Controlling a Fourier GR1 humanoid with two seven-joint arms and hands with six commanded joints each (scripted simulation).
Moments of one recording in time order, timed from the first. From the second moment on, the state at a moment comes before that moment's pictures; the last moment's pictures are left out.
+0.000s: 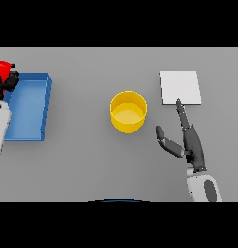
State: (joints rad) left arm -0.56 0.49 -0.04 -1.07 -0.28 0.26 0.54; right arm 0.08 -0.05 0.15 -1.65 0.29 -0.06 -0.19
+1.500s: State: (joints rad) left arm -0.44 0.52 -0.13 -1.18 -0.32 0.15 0.48; right arm -0.19 -0.32 0.31 -1.59 0.55 0.16 -0.07
